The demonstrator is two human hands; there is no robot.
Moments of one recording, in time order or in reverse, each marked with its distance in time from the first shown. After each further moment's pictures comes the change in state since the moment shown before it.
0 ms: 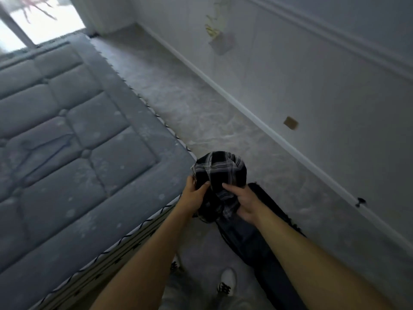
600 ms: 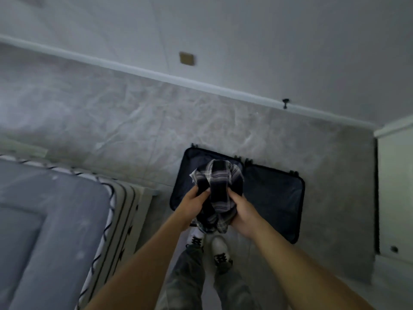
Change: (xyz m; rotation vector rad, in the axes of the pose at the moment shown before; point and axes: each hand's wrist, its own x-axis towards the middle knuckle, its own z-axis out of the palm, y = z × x) left_hand 0.108 -0.136 0.218 0.345 -0.608 -0.348; right_hand 0.001 0.124 -0.236 0.611 0.563 0.011
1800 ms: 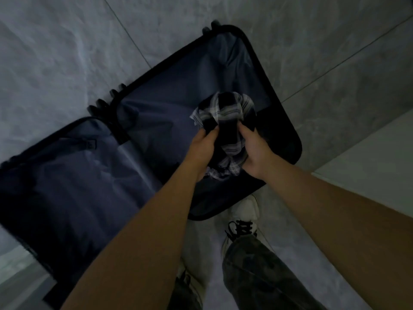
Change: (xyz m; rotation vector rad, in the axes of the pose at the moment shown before) left_hand 0.463 -0.368 0.329 0.505 -0.447 -0.290; right_hand 0.347 0.150 -0.513 0.692 0.426 -0.218
